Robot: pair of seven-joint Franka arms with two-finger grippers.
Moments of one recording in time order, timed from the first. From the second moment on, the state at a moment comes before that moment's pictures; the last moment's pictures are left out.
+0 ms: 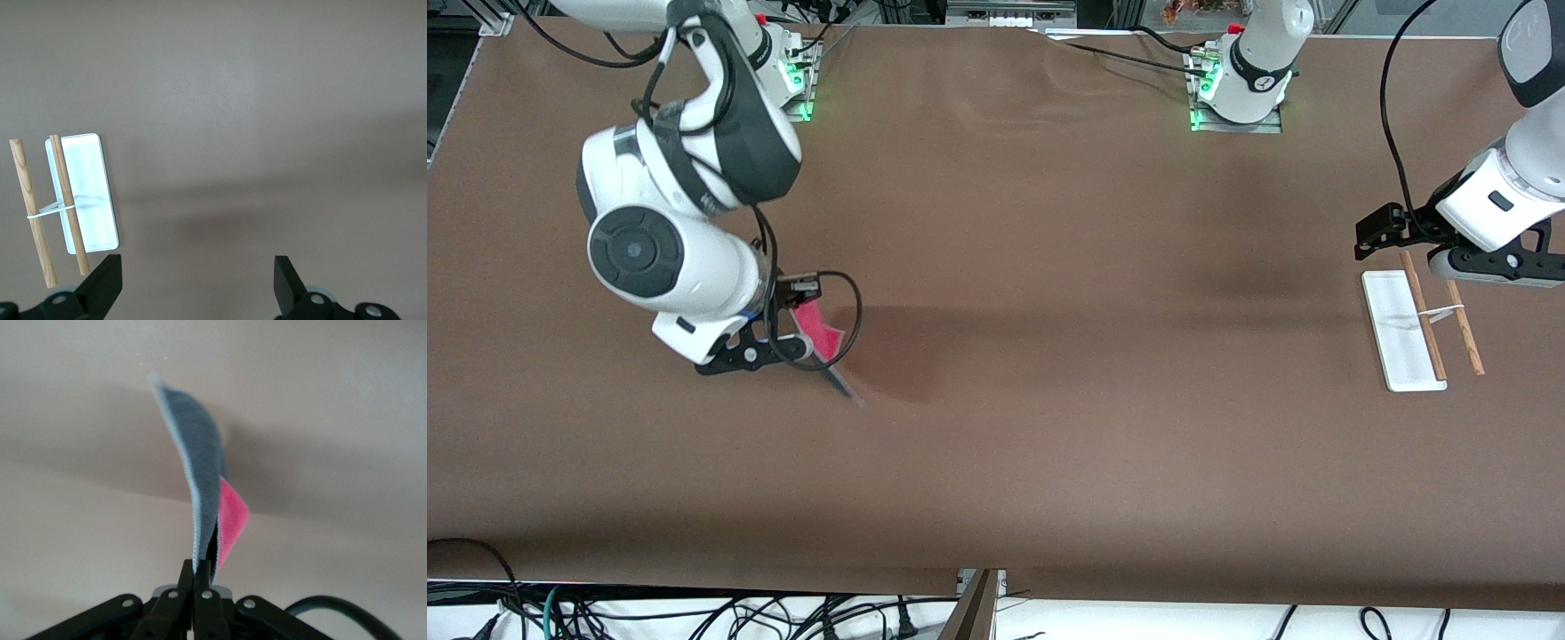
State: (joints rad) left arm 0.01 0.00 -0.03 -1.78 -0.01 1.76 0.06; right arm 0.39 0.56 0.01 -1.07 0.03 1.41 0.22
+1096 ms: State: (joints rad) left arm -0.09 0.13 -0.05 -1.78 -0.63 1.71 0.55; right arm 0.58 0.48 0.01 -0.93 0.39 1.45 0.75
